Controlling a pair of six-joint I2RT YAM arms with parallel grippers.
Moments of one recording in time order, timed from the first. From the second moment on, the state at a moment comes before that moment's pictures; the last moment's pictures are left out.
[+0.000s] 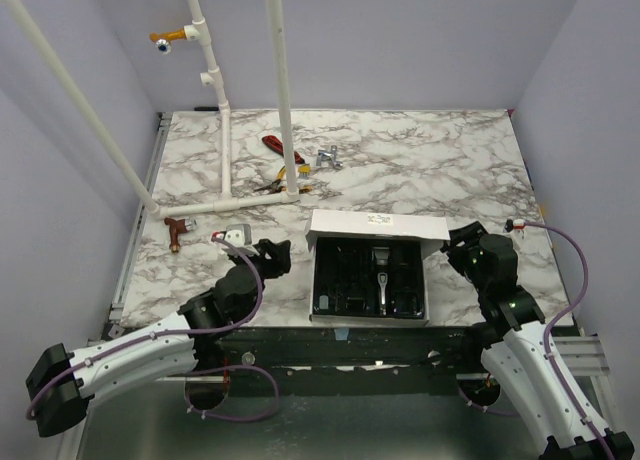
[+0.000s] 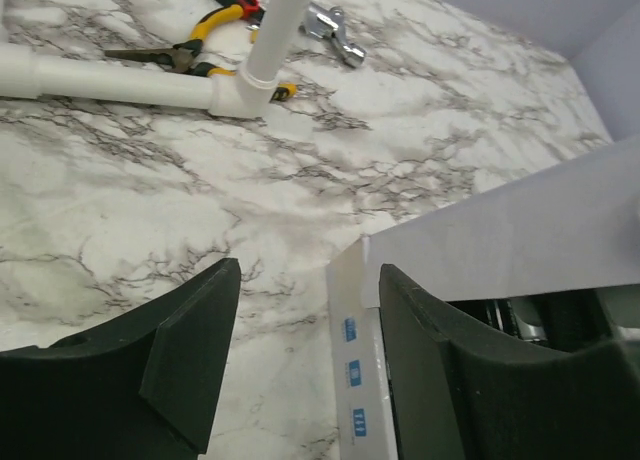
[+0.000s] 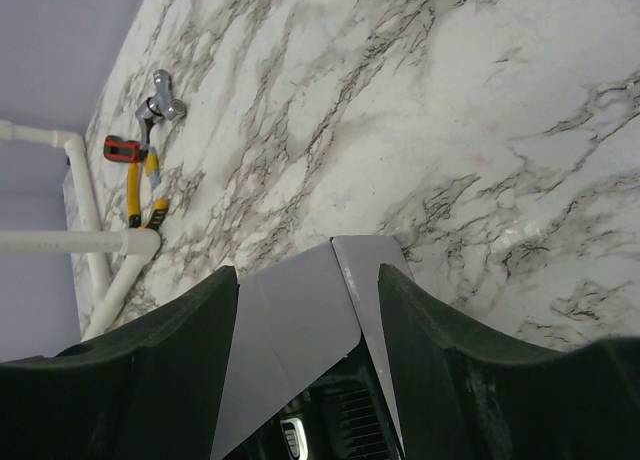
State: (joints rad) left arm -1.02 0.59 0.22 0.21 -0.76 -0.60; right arm 0.23 0.48 0.36 -0.34 0.18 0.96
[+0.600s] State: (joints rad) left arm -0.69 0.87 0.36 0.22 -0.38 -0.68; right arm 0.23 0.47 0.36 -0.34 0.16 0.94
